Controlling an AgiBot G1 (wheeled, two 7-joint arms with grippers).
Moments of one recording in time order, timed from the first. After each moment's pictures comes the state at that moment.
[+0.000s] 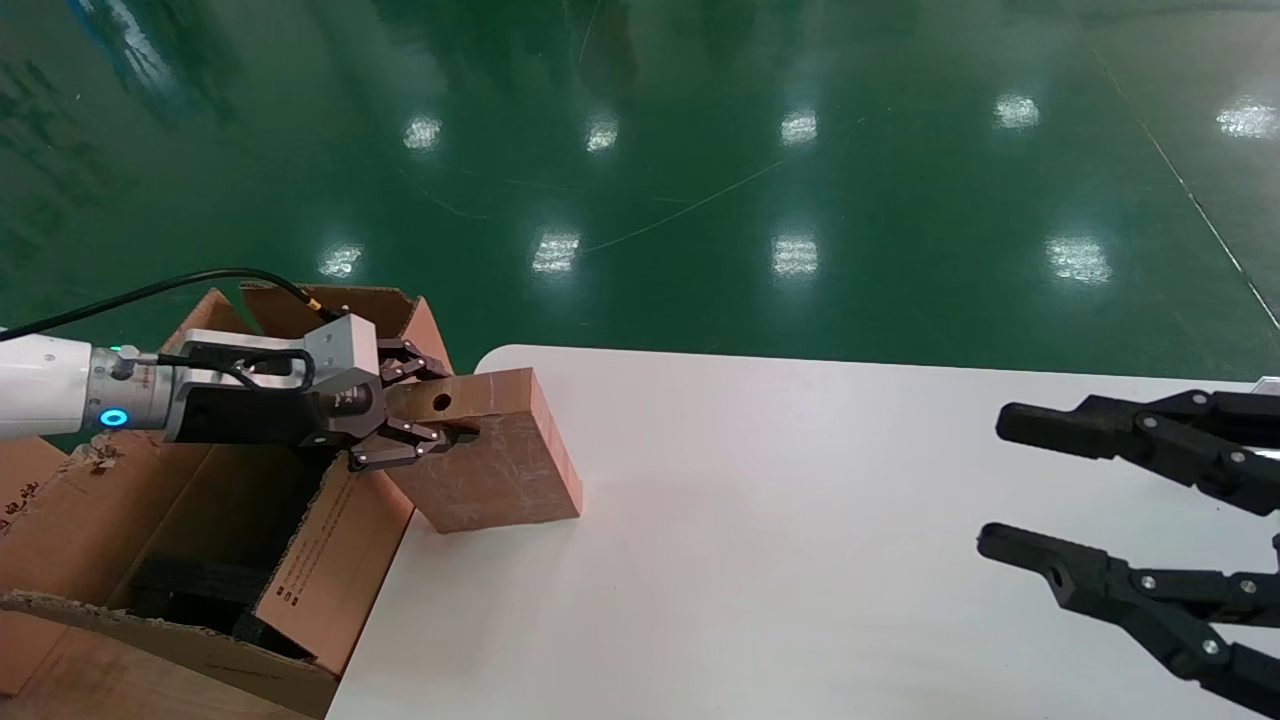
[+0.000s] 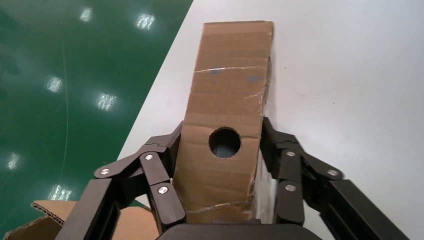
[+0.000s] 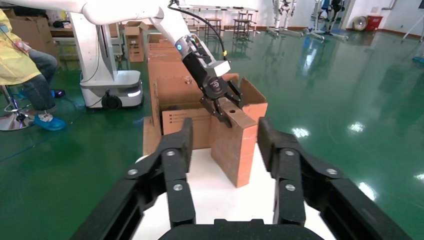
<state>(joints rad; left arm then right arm) -1.56 0.64 0.48 -0.31 1.47 1.52 0.46 1.09 -0.59 -0.33 1.27 -0.70 -1.48 0.16</state>
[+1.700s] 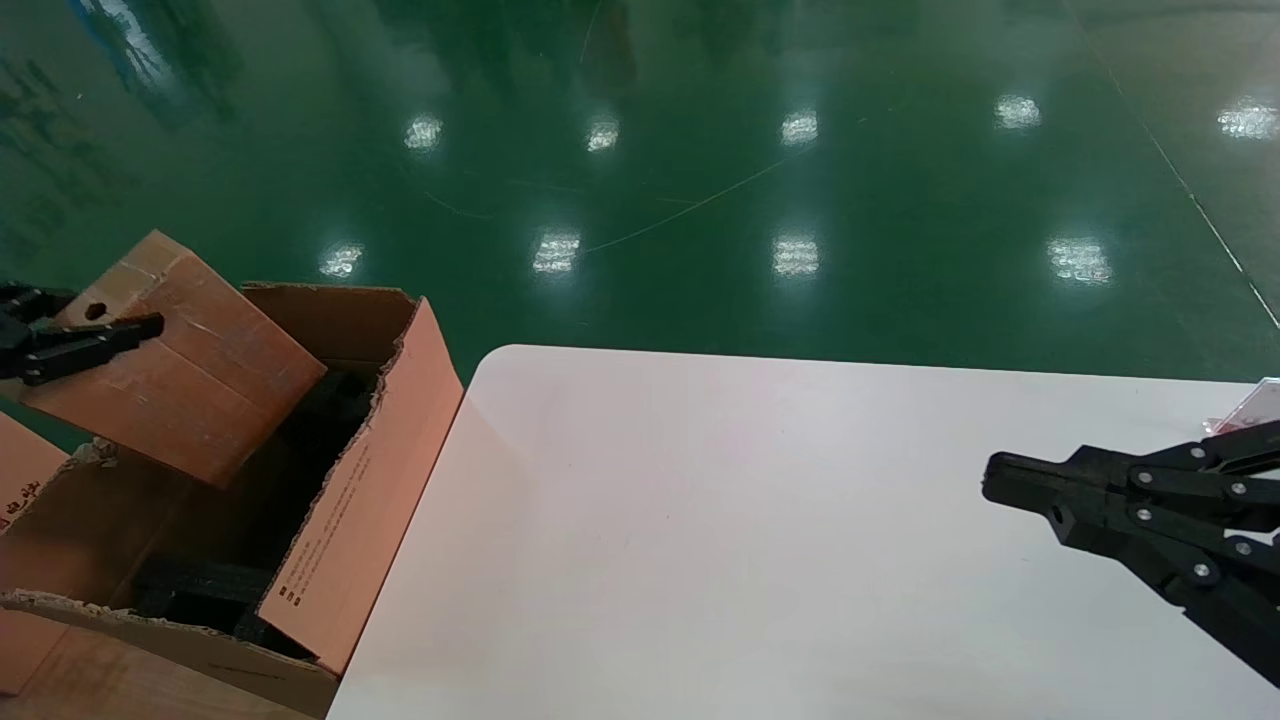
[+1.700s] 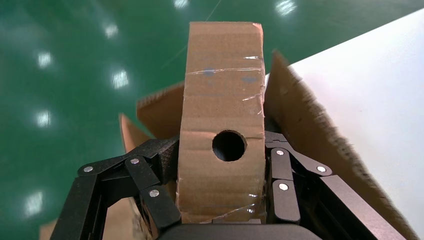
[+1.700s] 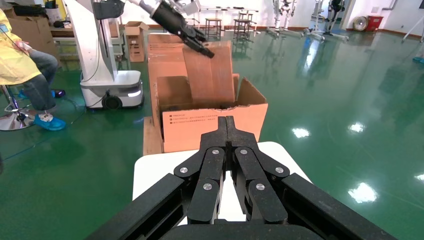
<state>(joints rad) -1.71 0.27 0.50 -0.21 1.44 1.40 0.02 1.09 -0.59 -0.33 1.27 -0.70 -1.48 0.16</state>
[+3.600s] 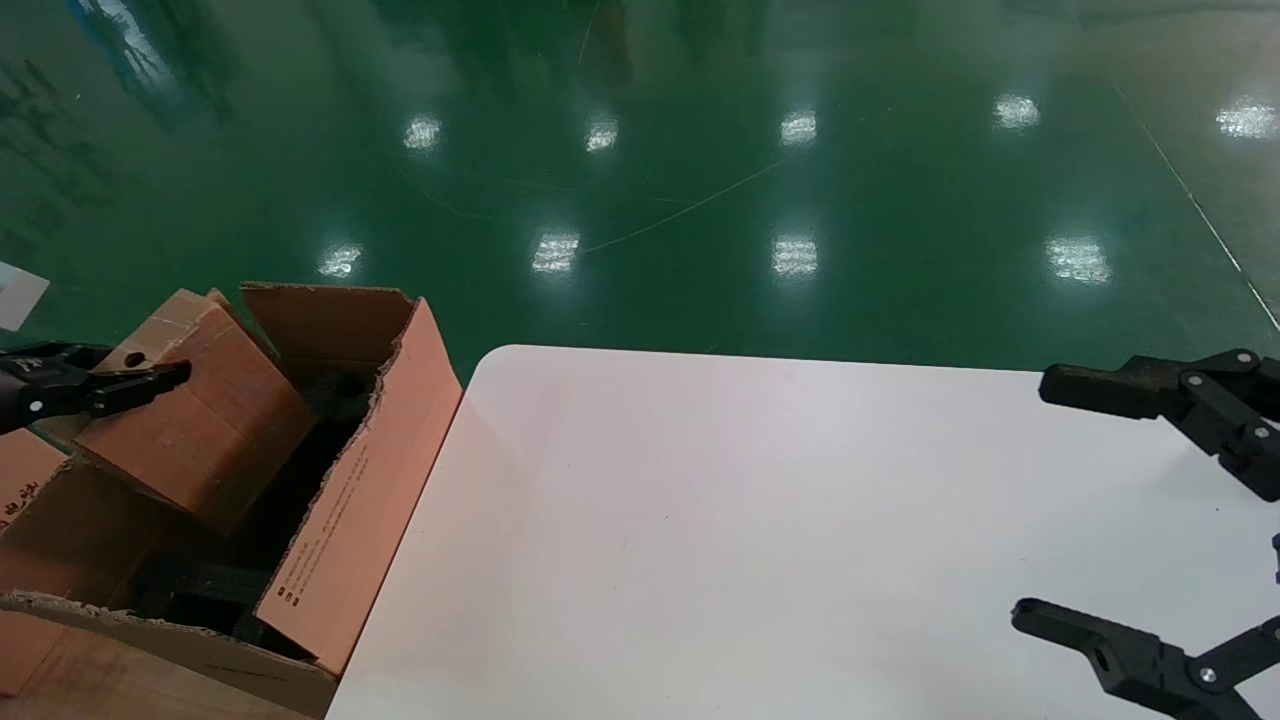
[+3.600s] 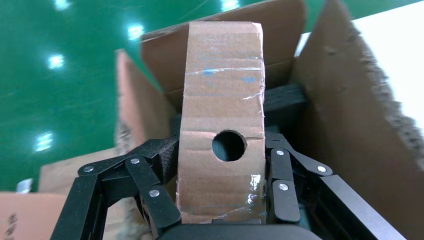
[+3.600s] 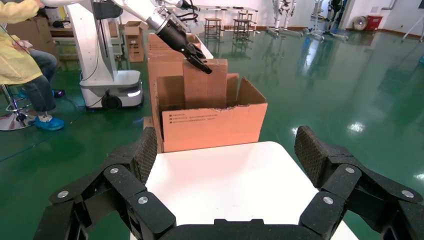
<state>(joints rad) -1.24 0.24 0.46 -0.53 1.29 1.08 -0.30 1.09 -0.59 -0.33 1.27 -0.70 -1.48 0.16</state>
